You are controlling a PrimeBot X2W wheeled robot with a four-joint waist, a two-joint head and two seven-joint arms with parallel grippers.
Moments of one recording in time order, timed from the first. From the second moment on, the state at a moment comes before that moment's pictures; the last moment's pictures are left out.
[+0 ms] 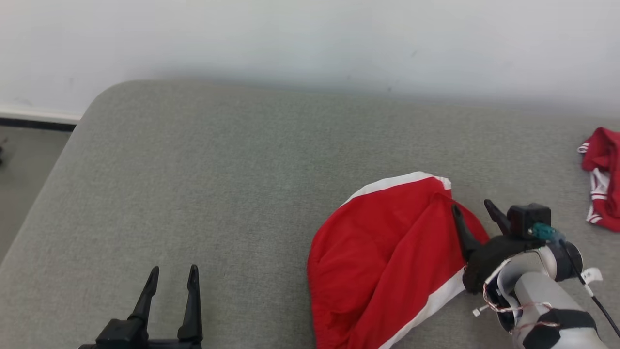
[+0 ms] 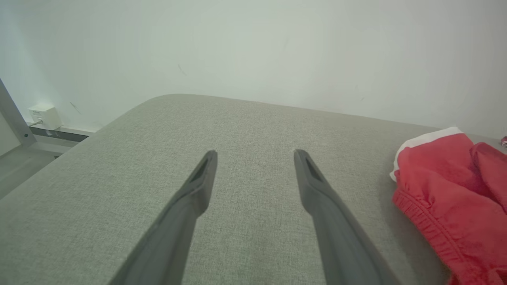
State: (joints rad) left arm -0.06 0.05 -0.03 0.23 -0.18 -0.11 -0.26; right arm -0.62 -0.22 0.29 0.99 0.37 0.13 -0.22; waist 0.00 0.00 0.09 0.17
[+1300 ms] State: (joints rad) left arm 0.04 0.06 0.00 0.22 -0.15 -0.12 -0.26; right arm 0.07 -0.16 0.06 0.05 0.30 0.13 -0.26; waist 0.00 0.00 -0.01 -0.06
